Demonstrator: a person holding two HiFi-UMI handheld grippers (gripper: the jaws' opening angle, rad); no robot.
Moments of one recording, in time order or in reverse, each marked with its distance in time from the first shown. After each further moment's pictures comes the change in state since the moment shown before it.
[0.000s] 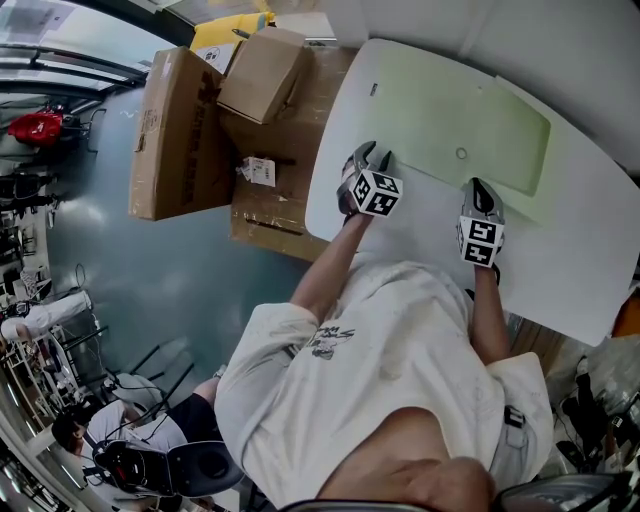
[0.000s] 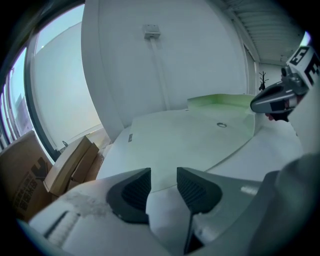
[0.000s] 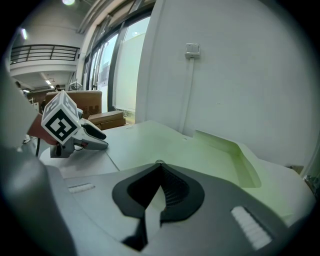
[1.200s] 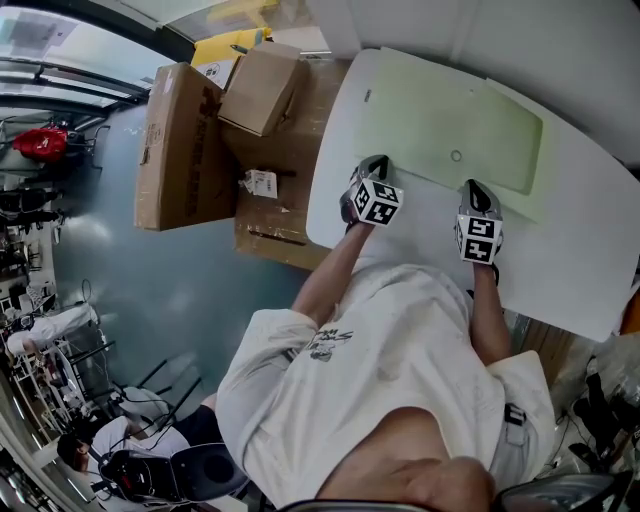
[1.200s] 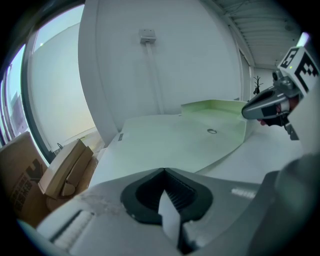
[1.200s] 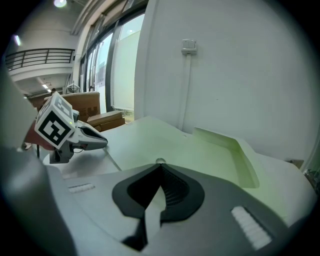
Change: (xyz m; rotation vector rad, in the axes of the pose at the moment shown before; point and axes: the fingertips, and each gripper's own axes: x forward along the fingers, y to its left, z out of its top) left arm -0.009 -0.019 0.010 0.004 -0.036 -0.060; right arm -0.003 0.000 0.000 0.044 0.040 0.008
